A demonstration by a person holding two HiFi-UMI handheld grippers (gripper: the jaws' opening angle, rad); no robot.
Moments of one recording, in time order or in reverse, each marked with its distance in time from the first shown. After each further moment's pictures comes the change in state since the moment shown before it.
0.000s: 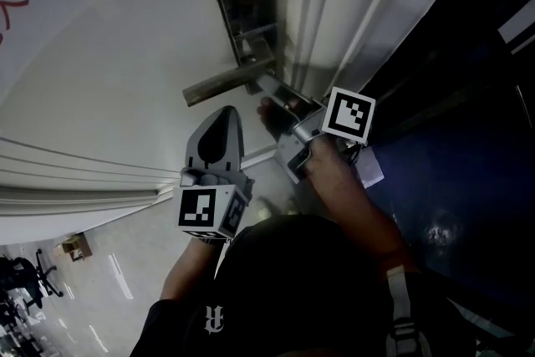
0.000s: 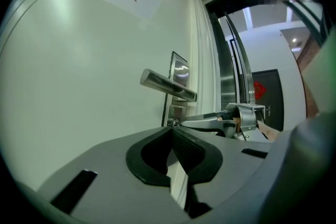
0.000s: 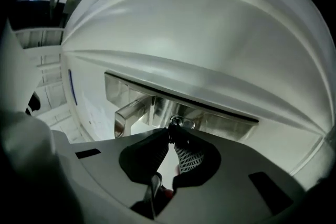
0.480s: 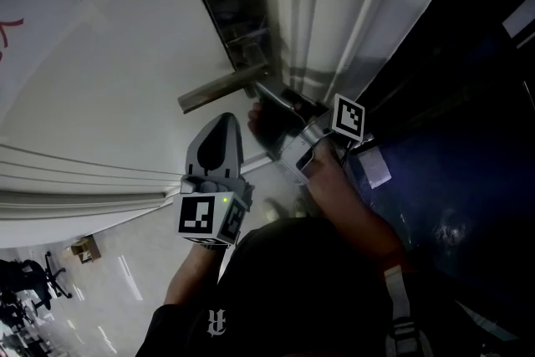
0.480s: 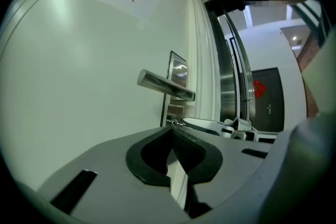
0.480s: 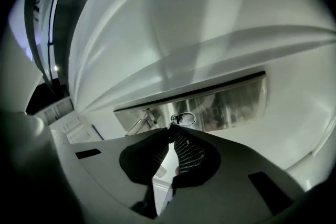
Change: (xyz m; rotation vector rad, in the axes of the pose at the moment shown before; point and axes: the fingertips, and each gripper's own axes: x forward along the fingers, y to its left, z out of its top) left arm -0.002 -0.003 -0.001 0.009 0.020 0.010; right arm 0.004 0.004 -0.002 0.499 -0.072 0.352
